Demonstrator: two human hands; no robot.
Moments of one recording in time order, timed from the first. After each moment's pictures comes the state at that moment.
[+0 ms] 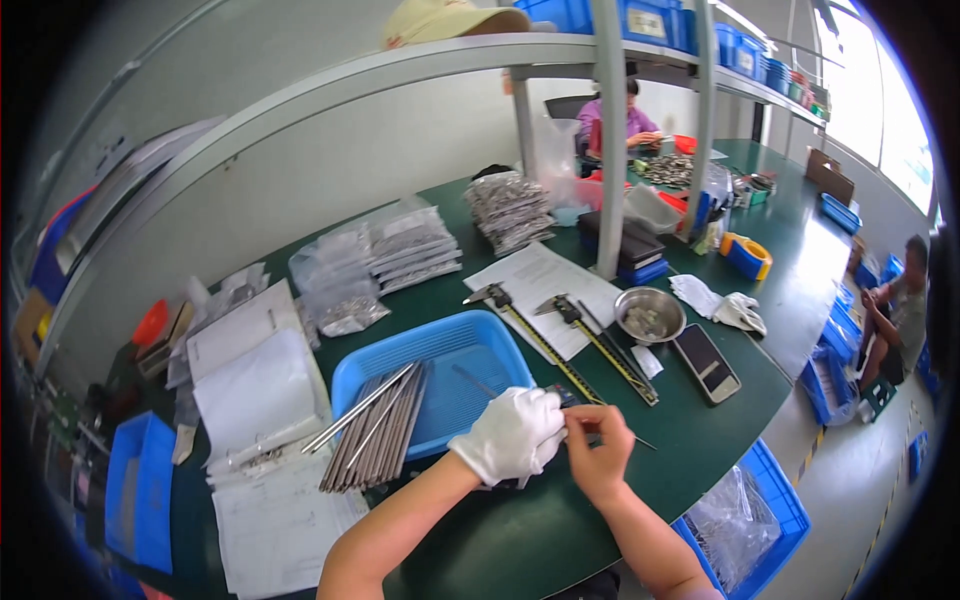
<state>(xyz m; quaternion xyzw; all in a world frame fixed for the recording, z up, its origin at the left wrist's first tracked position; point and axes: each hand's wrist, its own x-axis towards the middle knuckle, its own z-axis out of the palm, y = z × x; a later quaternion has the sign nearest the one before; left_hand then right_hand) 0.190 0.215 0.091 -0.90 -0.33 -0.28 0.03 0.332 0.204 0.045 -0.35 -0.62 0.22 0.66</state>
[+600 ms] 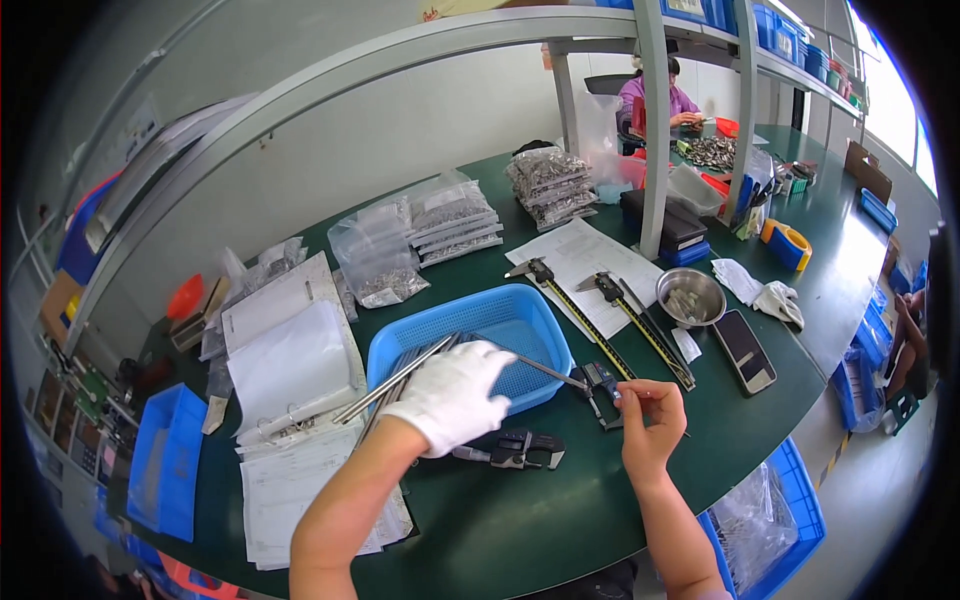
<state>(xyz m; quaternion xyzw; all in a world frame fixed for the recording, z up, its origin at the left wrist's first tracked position) 0.132 0.170 0.164 -0.77 -0.63 -0.04 -0.07 0.341 0.203 0.049 -0.33 -0.55 0.32 0.70</state>
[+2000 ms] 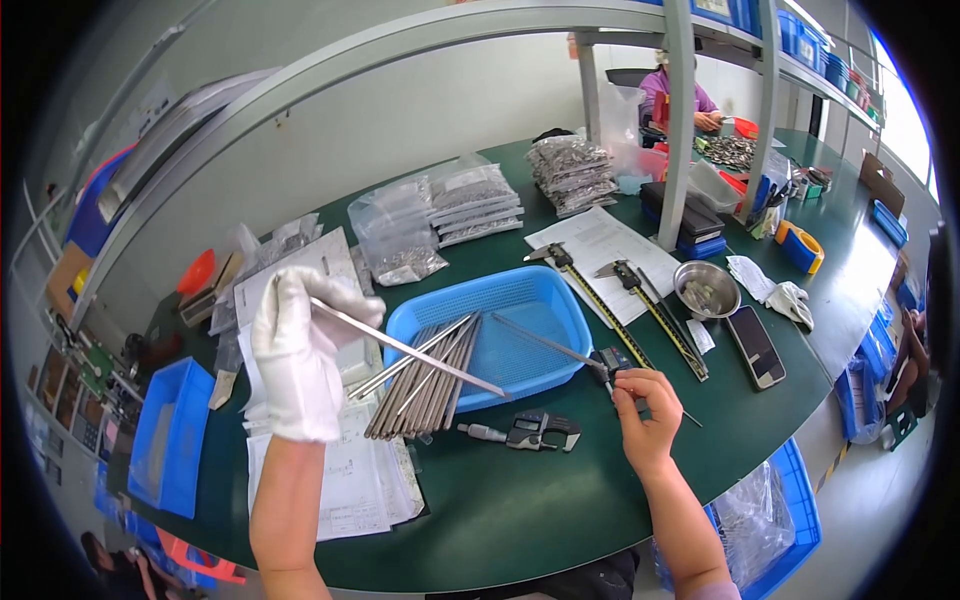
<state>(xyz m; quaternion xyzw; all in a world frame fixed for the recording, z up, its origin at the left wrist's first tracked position) 0.087 0.100 0.218 -0.46 -0.42 -0.76 -0.16 0.337 0.199 0.048 -0.29 -0.67 0.22 0.64</state>
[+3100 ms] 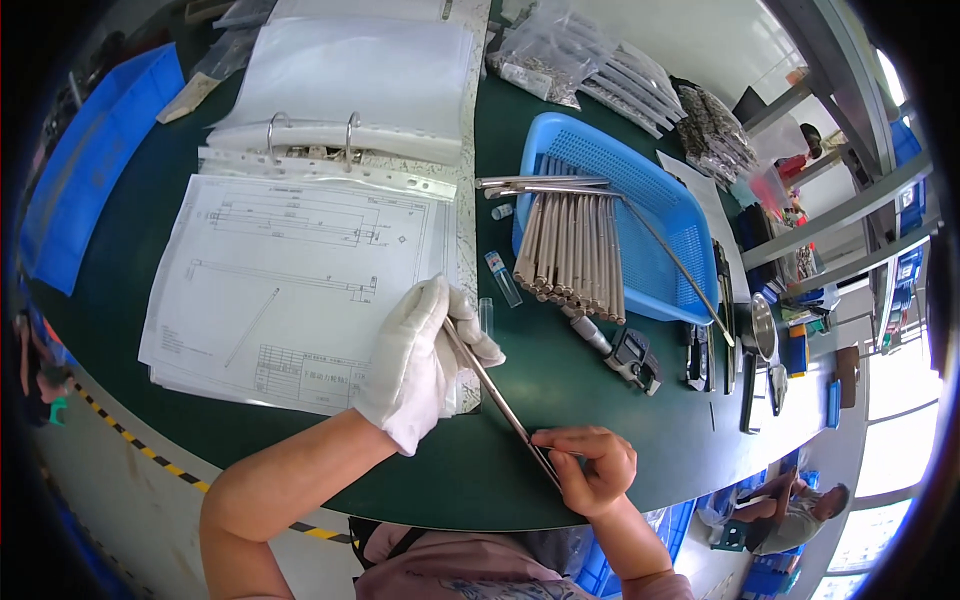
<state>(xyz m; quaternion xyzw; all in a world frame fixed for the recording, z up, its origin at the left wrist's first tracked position) 0.063 0.010 0.022 -0.03 -0.27 -0.81 -0.52 0.260 0.085 0.028 -0.11 -0.86 0.37 0.34</state>
